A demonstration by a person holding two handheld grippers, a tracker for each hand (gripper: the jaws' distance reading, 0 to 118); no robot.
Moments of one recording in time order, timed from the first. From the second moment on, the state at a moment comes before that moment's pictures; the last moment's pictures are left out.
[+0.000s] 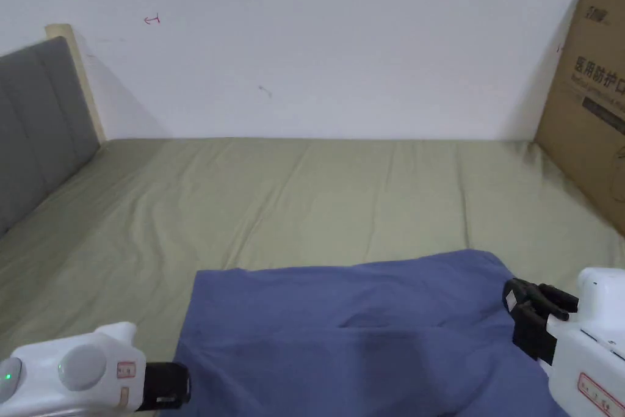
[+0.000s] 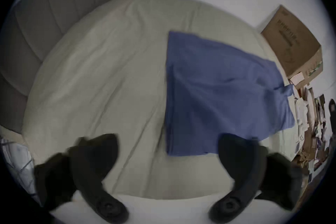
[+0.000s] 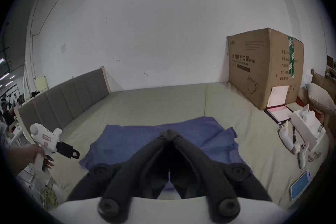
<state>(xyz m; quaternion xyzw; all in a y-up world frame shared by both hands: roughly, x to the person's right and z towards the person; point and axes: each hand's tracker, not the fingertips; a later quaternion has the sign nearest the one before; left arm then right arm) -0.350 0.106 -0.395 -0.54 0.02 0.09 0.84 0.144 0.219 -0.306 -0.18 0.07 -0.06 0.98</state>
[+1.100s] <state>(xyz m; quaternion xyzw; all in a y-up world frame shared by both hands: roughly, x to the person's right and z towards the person) -0.316 0.113 -0.377 -0.46 0.01 0.03 0.89 0.341 0.066 -0.418 -0.54 -0.05 -0.19 0.82</state>
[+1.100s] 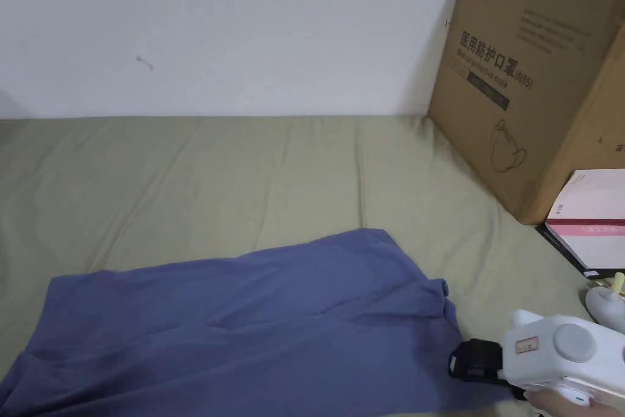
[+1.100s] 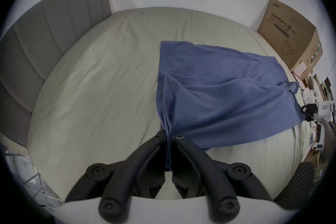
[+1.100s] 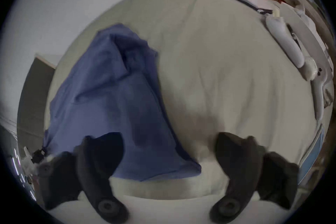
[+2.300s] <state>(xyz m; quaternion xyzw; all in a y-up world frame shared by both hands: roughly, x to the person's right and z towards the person) -0.373 0.163 -0.248 -0.44 -0.02 0.08 0.90 0.314 0.143 -0.239 -0.55 -0.02 -0.06 0.84</state>
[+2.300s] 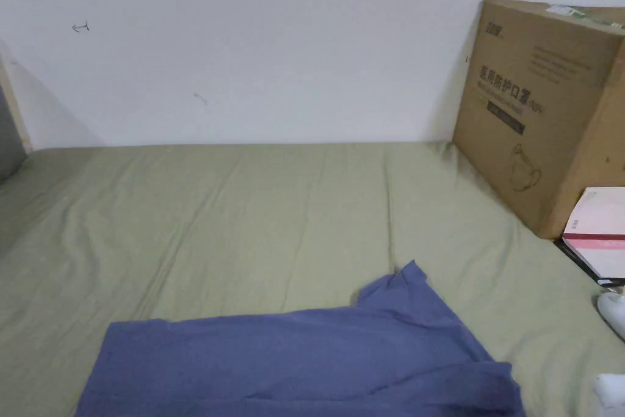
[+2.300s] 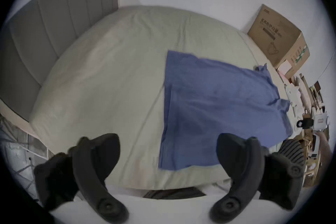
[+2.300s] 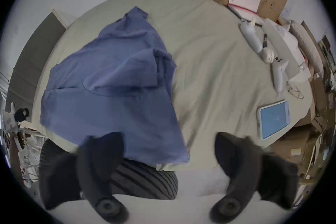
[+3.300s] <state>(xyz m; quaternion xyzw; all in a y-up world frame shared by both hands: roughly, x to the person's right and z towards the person) -0.365 0.128 -0.538 -0.50 -0.07 0.04 0.86 0.179 0.218 -0.411 -0.31 0.11 -0.13 0.94</state>
